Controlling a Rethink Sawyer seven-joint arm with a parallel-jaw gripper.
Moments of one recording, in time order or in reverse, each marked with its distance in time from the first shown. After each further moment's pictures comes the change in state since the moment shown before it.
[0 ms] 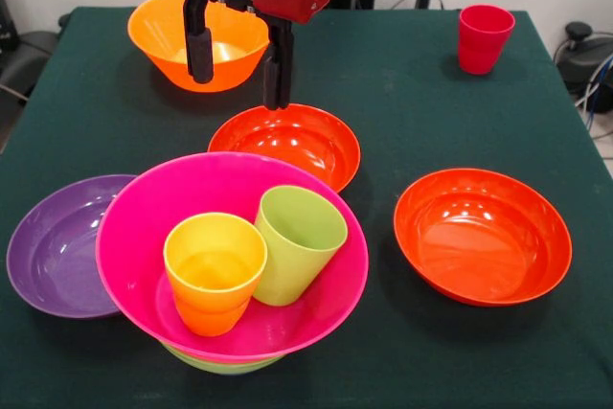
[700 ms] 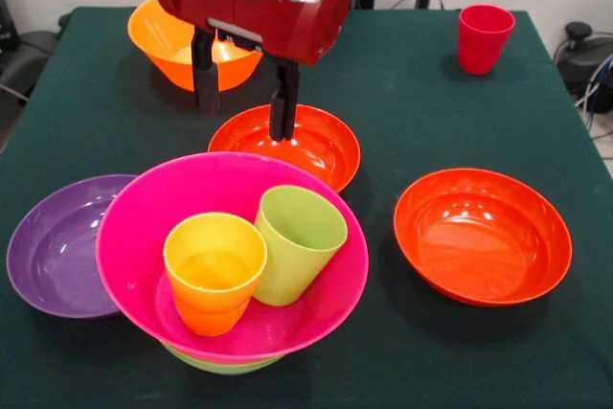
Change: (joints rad) arm 0.000 0.052 0.000 -0.050 -0.013 0.000 0.000
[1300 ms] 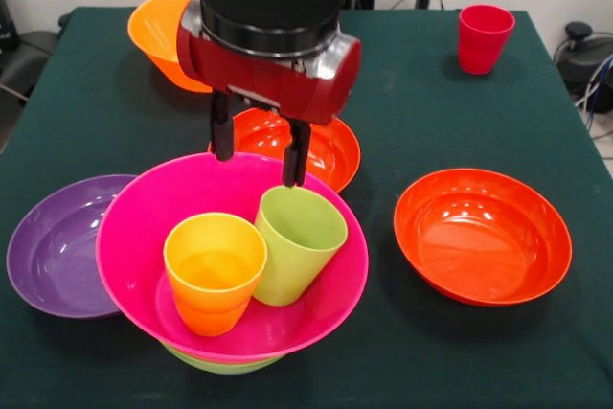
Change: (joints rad) arm 0.000 0.082 0.000 -0.063 -0.002 0.000 0.000
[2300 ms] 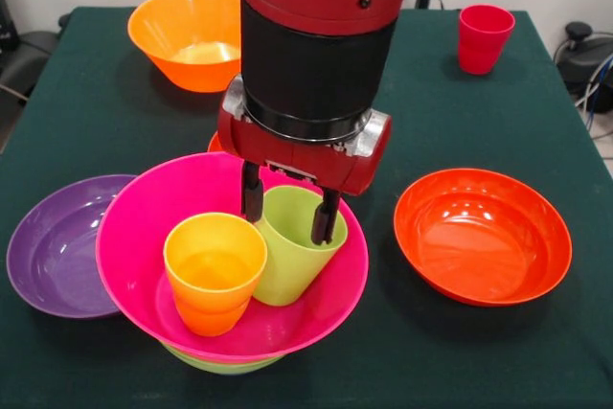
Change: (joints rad) arm 0.000 0.115 -0.002 -0.135 0.002 0.000 0.000
